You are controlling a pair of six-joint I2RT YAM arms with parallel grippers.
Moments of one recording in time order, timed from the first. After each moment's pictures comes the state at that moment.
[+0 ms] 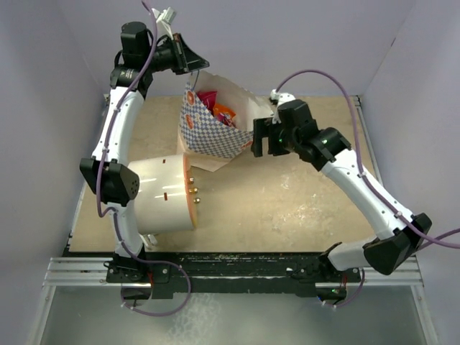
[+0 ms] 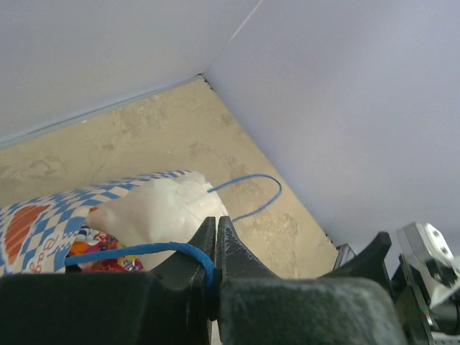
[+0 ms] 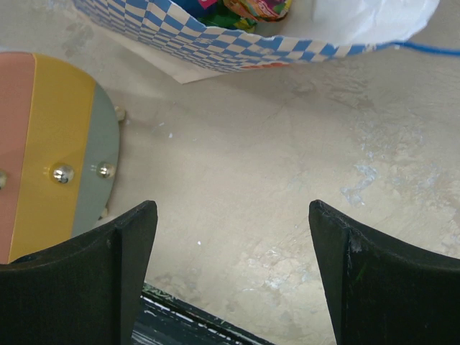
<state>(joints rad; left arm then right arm) -0.15 2.04 2.34 -0.43 0.83 -0.55 0.64 1.39 1.52 -0.84 0.13 0.33</state>
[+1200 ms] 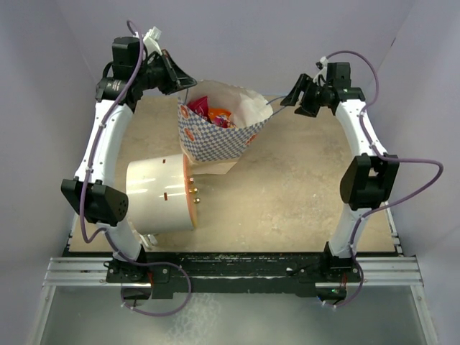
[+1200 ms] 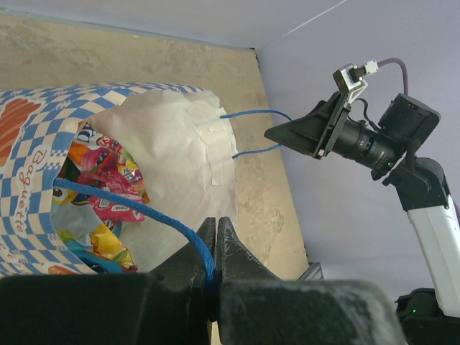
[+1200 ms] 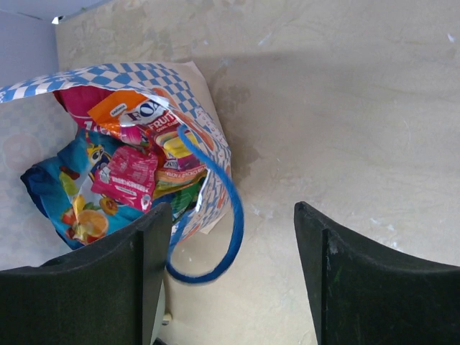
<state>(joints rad) -0.15 1.77 2.05 -0.64 0.57 -0.68 0.03 1.94 1.89 -0.69 -0.45 0.46</state>
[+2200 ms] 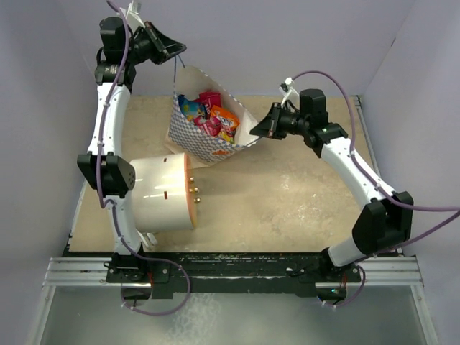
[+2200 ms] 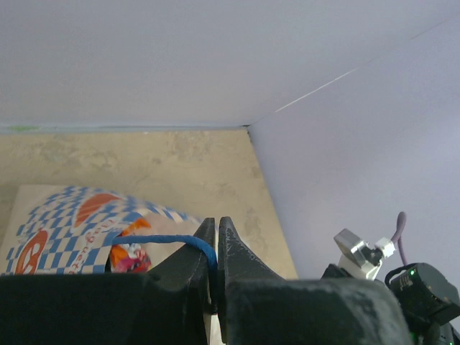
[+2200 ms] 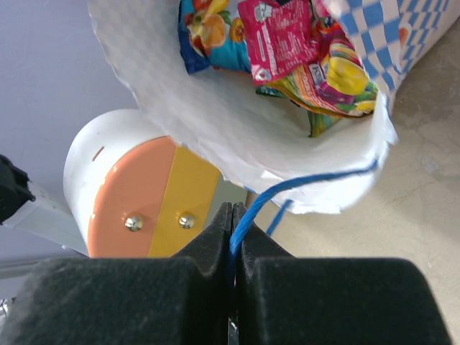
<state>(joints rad) -0.02 2.11 2.44 -0.41 0.69 -0.82 0.31 1.54 1.37 -0.32 -0.62 0.56</state>
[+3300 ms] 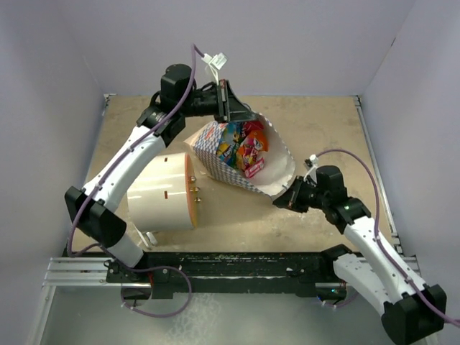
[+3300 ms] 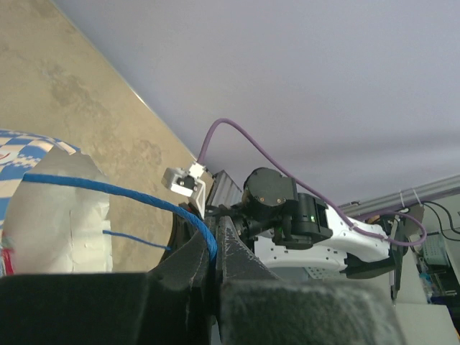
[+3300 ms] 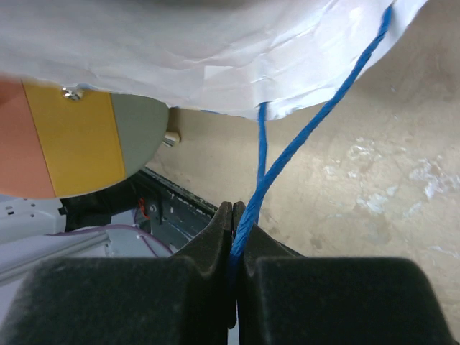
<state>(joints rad) -0.52 1.64 1.74 -0.20 0.80 -0.82 0.34 0.83 0.60 -0.49 -0.45 0.76</state>
